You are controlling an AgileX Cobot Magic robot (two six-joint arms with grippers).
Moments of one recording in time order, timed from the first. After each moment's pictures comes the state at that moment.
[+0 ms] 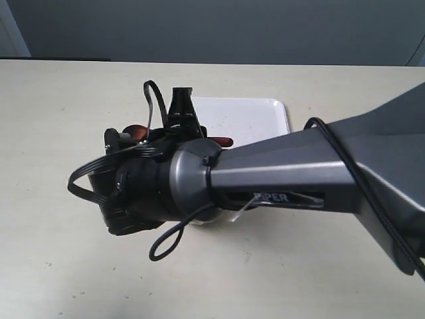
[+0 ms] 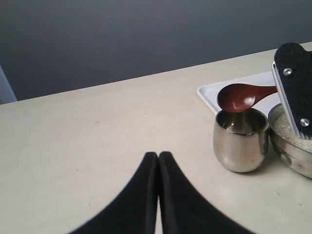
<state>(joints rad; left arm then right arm) -0.32 0.00 0.00 -0.18 0.25 0.27 1.28 2.11 -1.42 -1.12 1.14 0.27</state>
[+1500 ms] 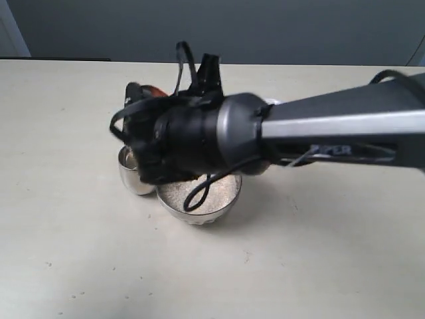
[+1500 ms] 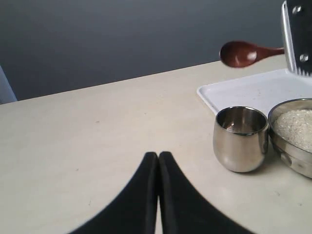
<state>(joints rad) -0.32 0.00 0.00 -0.18 0.25 0.27 1.19 2.01 -1.39 -1.14 1.06 0.37</state>
